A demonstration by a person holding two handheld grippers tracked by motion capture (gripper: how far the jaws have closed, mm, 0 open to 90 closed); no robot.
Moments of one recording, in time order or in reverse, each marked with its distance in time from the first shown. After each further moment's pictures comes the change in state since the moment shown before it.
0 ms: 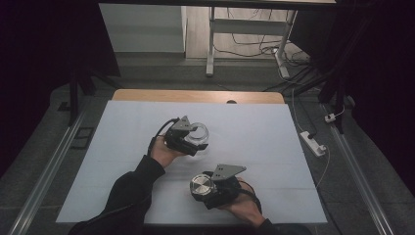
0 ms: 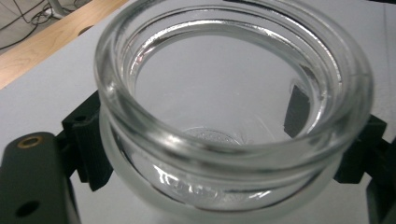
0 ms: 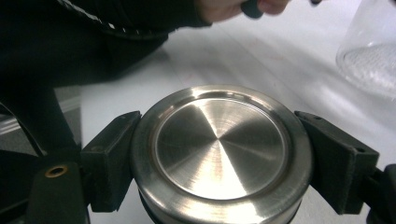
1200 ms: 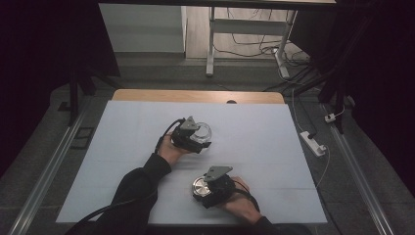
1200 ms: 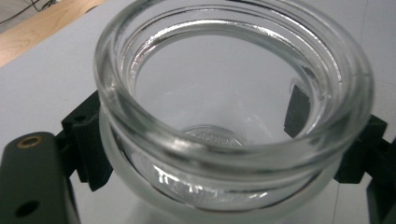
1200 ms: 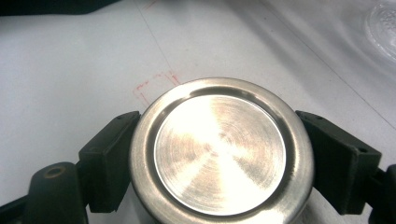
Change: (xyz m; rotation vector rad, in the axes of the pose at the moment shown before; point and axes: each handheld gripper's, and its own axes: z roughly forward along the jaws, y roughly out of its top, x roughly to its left) left arm 0.017 -0.013 0.039 0.029 0.037 -0.015; right arm -0.012 -0.019 0.032 0.199 -0.079 -0.051
